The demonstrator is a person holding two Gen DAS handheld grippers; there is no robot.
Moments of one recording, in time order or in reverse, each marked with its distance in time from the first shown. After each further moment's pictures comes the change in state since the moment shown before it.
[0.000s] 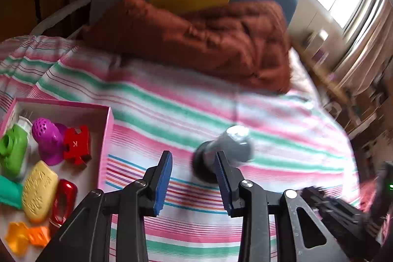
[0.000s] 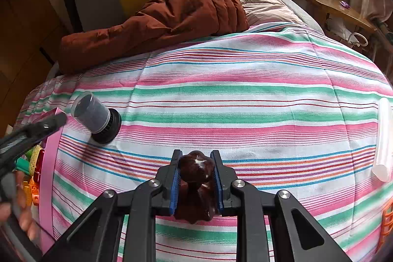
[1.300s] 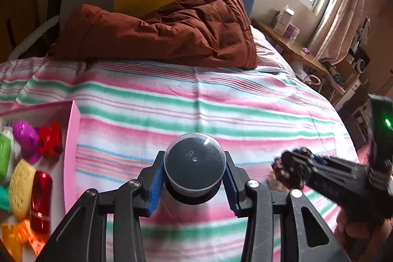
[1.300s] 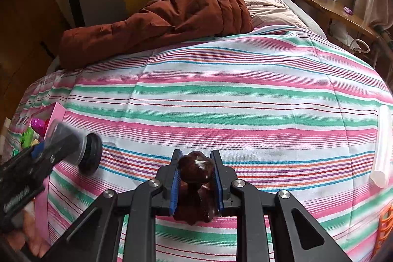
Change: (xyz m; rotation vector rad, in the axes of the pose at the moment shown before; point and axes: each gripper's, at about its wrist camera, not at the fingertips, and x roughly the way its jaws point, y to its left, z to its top) left arm 0.008 -0.038 -0.032 0.188 0.031 -0.063; right arm 0.004 0.004 -0.001 -0.040 -0.002 -0.010
